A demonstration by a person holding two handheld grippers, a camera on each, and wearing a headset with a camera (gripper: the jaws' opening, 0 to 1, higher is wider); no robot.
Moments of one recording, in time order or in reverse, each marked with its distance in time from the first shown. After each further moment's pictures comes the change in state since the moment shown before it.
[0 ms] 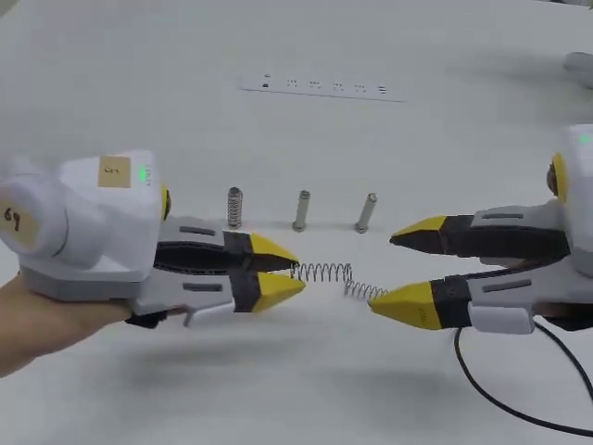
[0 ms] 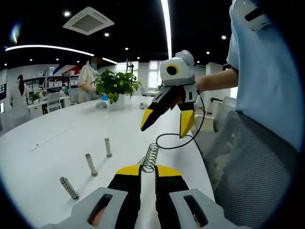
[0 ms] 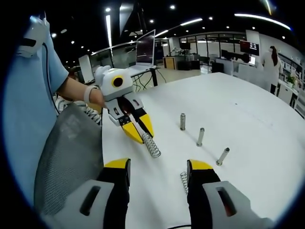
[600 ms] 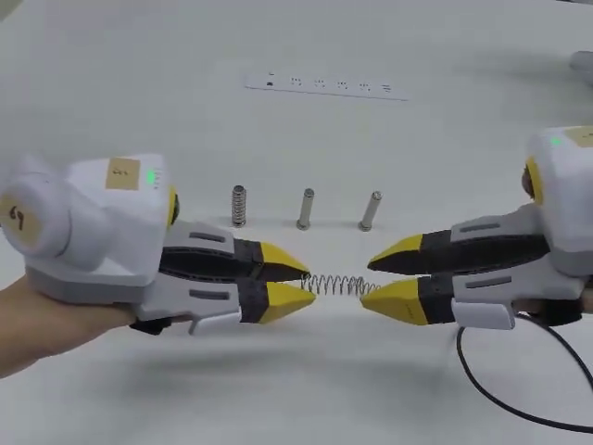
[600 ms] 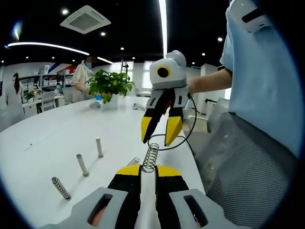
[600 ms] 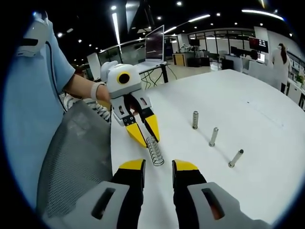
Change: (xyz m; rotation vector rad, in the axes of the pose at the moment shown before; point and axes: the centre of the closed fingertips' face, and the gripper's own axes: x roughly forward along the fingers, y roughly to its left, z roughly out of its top) left arm 0.002 -0.014 0.002 -0.011 -0.003 -0.056; right arm 0.010 0.015 -0.003 -0.009 0.034 0.097
